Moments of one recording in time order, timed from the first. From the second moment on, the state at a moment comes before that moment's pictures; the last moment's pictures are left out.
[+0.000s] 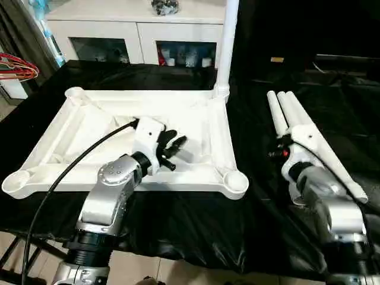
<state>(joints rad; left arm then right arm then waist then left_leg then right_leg) -0.37 0.16 -0.06 0.05 -0.09 0.36 -0.55 -0.34 -0.25 -0.11 0.13 0.12 0.44 0.25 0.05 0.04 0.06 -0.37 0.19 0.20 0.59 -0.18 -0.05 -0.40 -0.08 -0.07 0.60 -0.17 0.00</state>
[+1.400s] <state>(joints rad) -0.41 0.28 -0.20 0.02 -0.11 0.45 -0.72 -0.62 -0.33 -0.17 0.47 0.13 0.90 0.19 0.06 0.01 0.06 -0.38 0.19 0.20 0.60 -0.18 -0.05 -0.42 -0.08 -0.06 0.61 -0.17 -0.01</state>
